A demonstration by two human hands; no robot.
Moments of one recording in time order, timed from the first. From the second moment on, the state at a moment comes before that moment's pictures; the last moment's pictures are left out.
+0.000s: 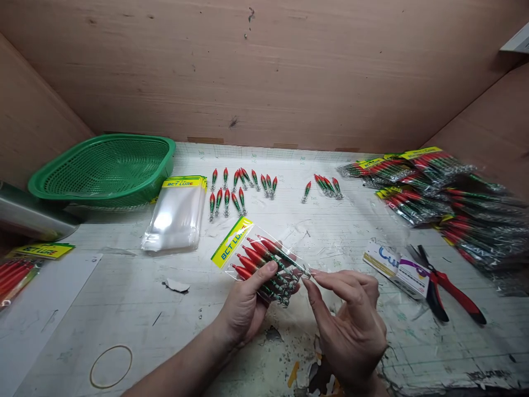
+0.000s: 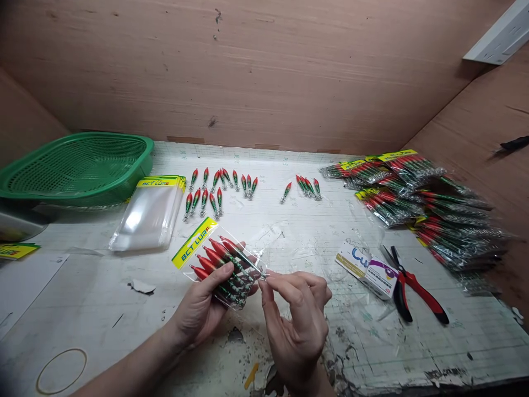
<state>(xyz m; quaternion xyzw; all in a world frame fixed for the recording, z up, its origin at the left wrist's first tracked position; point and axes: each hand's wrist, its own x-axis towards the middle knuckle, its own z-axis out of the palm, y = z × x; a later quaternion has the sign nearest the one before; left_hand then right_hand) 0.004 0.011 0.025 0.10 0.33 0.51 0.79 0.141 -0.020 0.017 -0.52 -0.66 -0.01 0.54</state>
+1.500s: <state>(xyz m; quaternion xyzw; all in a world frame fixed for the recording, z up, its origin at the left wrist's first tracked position) -0.002 -0.060 -0.009 0.38 0.59 0.33 0.63 0.160 -0.067 -0.028 -0.42 -0.77 0.38 0.28</state>
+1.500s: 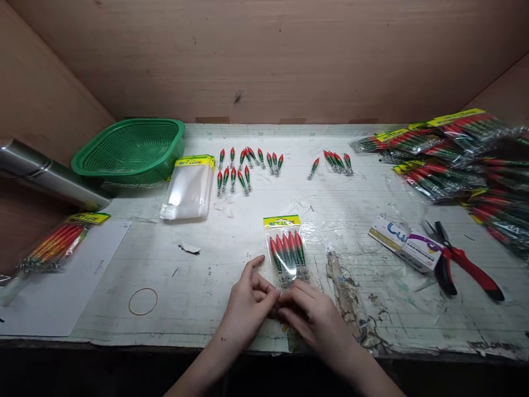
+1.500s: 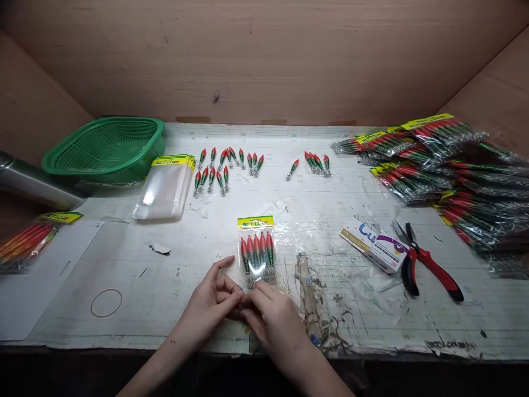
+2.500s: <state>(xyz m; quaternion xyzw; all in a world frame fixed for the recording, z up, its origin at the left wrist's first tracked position) -0.032 -0.039 -0.014 0.90 0.28 0.27 0.19 0.211 -0.039 -0.009 -0.25 -0.92 0.07 0.30</state>
